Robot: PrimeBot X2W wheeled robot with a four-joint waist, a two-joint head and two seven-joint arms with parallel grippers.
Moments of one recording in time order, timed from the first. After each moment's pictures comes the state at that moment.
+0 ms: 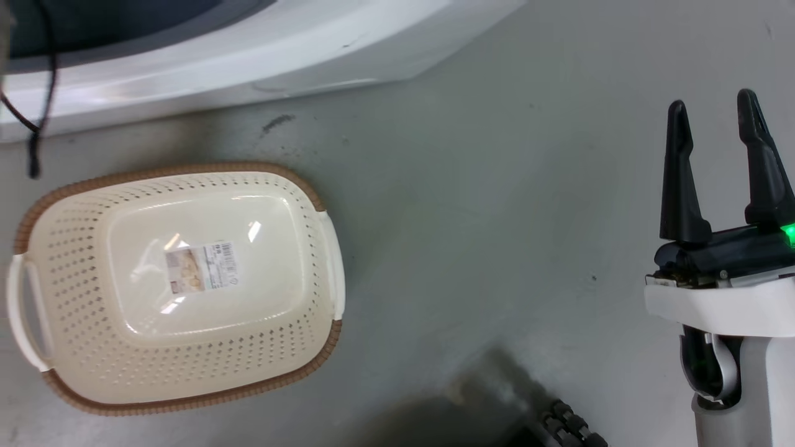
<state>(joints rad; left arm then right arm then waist) -1.57 0.49 -0.71 0.91 -0.62 -0.12 0.31 -0.28 -0.05 0.01 -0.17 0.15 0.13 -0.26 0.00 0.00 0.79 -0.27</state>
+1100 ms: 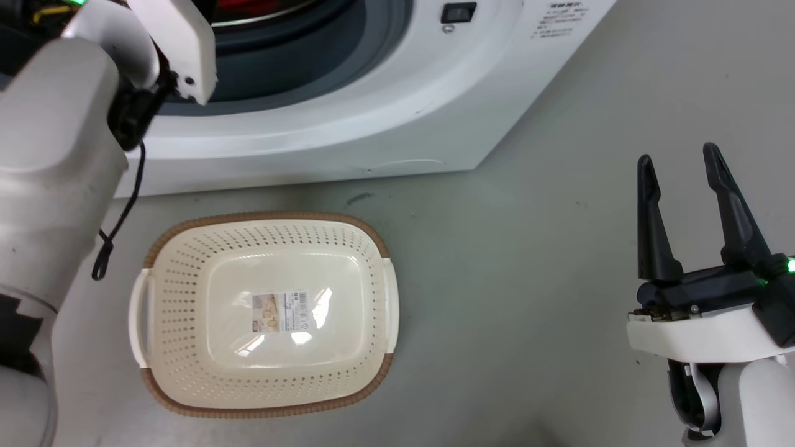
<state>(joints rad) -1.27 0.47 -0.84 0.83 -0.73 -0.13 0.00 -0.18 -0.05 0.01 -0.13 0.05 0.13 -0.26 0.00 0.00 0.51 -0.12</state>
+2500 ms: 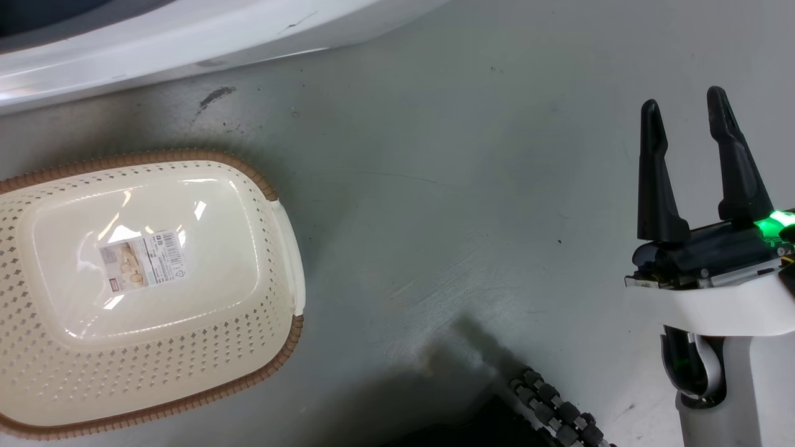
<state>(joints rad) -1.79 0.53 -0.94 1.06 -0.88 -0.13 0.67 -0.29 -0.05 0.06 -0.16 0.19 0.13 -0.26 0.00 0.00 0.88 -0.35</state>
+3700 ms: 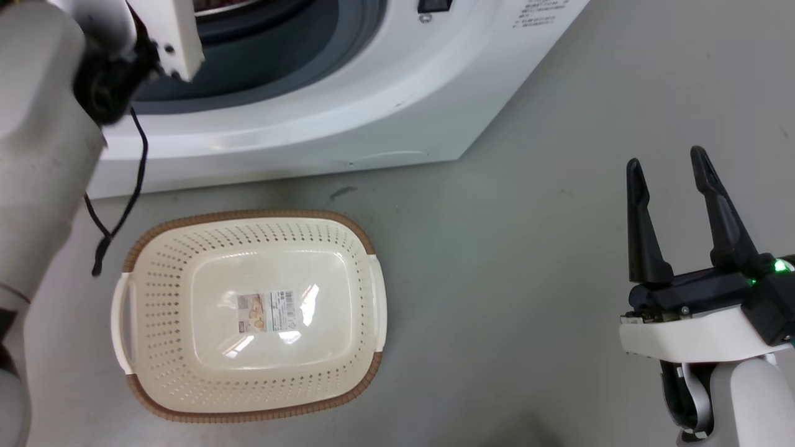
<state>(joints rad) -1.38 0.52 -0.96 0.83 -1.00 -0.13 0.18 -0.20 -0.05 0.03 -0.11 0.06 0.13 -0.26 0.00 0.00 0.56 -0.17</state>
